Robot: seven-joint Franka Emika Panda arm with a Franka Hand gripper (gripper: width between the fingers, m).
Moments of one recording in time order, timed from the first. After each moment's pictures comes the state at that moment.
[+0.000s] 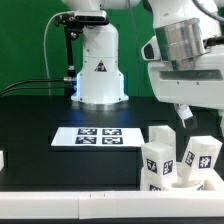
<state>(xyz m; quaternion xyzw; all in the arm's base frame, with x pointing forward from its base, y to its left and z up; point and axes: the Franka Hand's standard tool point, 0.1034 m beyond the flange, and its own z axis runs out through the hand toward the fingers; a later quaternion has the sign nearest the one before) 0.585 0.130 0.103 -0.83 0.54 0.04 0.14</state>
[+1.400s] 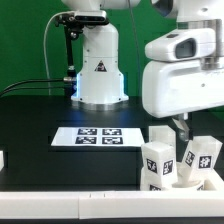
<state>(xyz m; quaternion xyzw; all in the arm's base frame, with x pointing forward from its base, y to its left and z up) 0.584 0.138 0.096 -0.97 -0.24 -0.03 0.03</state>
